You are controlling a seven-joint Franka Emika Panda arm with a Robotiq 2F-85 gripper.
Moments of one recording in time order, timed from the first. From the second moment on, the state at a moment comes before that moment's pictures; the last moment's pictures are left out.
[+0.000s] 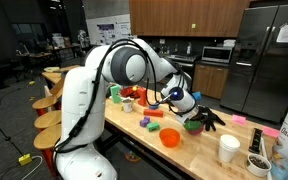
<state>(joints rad) -0.14 0.27 -0.10 -2.09 1.87 3.30 0.77</state>
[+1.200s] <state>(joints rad) -0.16 0.27 -0.07 -2.10 1.87 3.18 0.93</state>
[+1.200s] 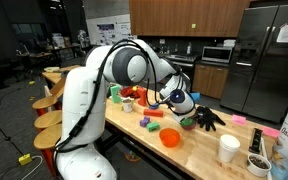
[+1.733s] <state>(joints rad) -0.16 0.20 -0.08 -2.14 1.85 3.39 0.90</state>
